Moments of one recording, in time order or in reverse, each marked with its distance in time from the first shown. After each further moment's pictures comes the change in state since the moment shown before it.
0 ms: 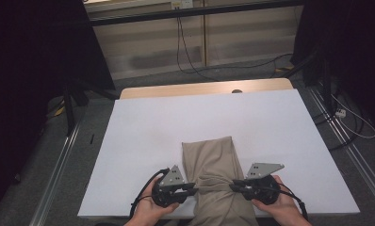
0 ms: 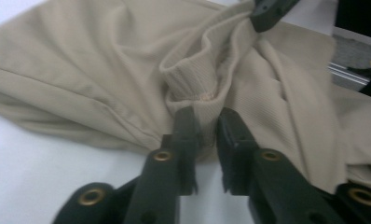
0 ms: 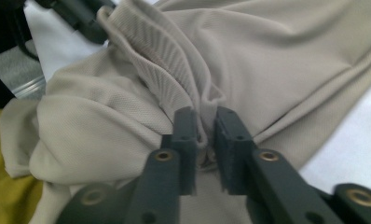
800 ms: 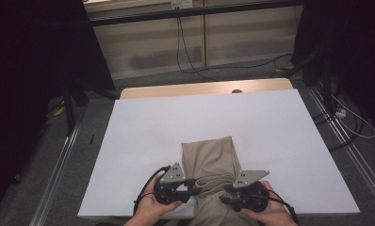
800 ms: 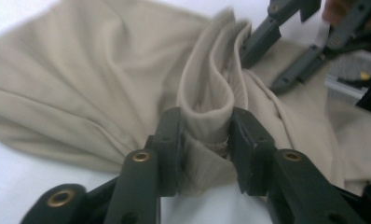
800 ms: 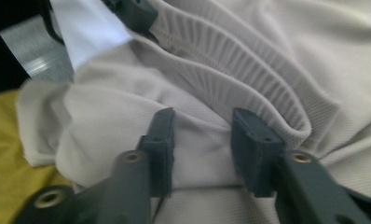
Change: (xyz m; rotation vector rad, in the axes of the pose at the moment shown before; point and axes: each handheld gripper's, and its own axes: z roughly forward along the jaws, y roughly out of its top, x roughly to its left) left arm 0.003 0.003 0.007 -0.029 -0.013 -0.005; right arm 0.026 0.005 0.019 0.067 0.041 -0.052
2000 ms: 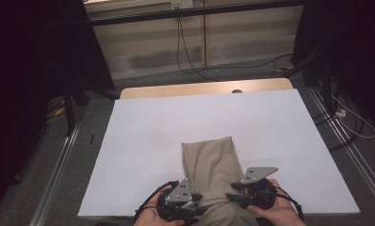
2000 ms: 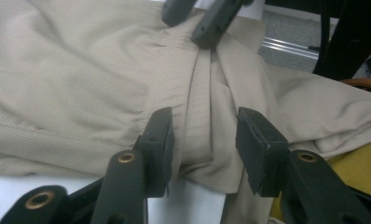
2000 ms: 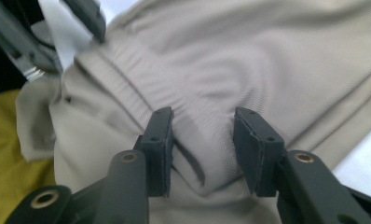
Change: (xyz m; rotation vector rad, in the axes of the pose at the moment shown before) left arm -0.033 -0.004 -0.003 0.045 -0.110 0.121; right arm -0.013 -0.009 -0.013 0.002 -0.007 0.044
